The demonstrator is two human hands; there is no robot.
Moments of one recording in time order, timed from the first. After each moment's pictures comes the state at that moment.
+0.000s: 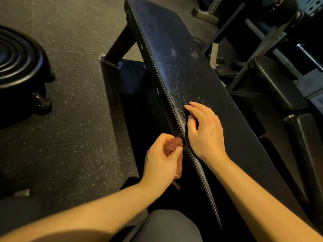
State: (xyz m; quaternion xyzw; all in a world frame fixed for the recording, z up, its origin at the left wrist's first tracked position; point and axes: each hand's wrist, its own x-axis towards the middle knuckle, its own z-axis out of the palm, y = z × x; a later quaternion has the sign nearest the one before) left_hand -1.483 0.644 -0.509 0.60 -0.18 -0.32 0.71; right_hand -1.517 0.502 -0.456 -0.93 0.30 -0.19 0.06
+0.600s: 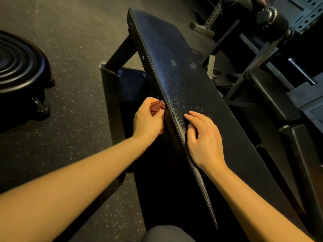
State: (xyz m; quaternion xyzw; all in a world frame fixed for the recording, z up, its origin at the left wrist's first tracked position) left_hand -1.377 0.581 -0.508 0.67 -0.16 -0.19 0.70; right_hand -1.517 0.501 -0.456 -0.93 0.31 -0.18 0.05
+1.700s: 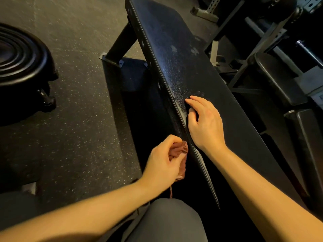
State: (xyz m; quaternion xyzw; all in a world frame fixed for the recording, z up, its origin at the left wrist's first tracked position) left_hand -1.490 0.660 -0.516 0.62 -0.34 -0.29 0.65; right_hand -1.517 0.501 -0.457 -0.93 0.30 -0.20 0.05
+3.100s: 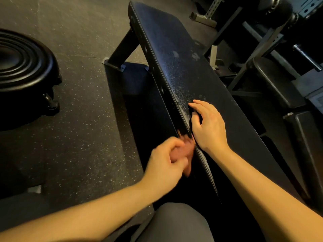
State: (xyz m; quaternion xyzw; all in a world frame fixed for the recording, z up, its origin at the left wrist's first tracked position) left_hand -1.479 0.673 -0.509 0.63 -0.30 -0.34 0.63; right_hand -1.517 0.497 -0.459 -0.93 0.30 -0.21 0.06
